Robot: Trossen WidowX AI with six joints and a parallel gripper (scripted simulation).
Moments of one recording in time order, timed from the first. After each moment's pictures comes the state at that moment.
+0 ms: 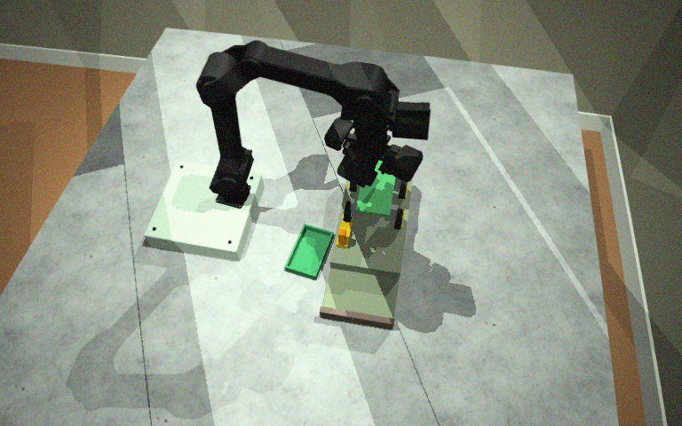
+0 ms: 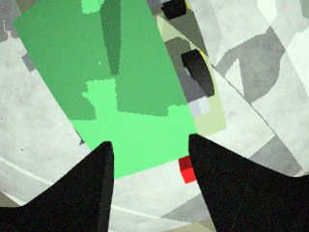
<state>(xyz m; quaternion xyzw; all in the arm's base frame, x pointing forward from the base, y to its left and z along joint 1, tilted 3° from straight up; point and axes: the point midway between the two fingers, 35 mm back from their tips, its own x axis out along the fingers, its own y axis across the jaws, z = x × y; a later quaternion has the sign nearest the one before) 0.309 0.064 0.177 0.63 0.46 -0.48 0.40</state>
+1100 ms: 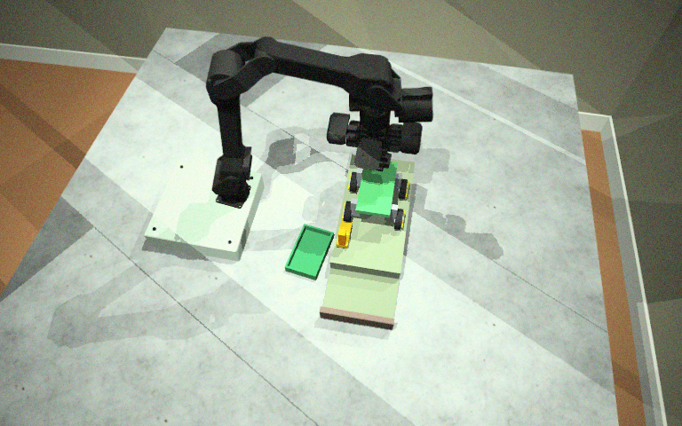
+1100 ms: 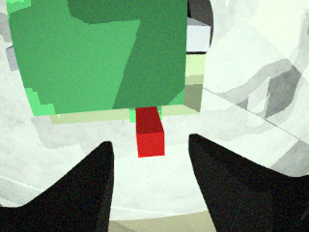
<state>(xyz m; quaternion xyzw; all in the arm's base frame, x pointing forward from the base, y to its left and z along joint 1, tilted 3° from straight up) 0.296 0.124 0.157 0.54 0.58 -0.39 0.47</state>
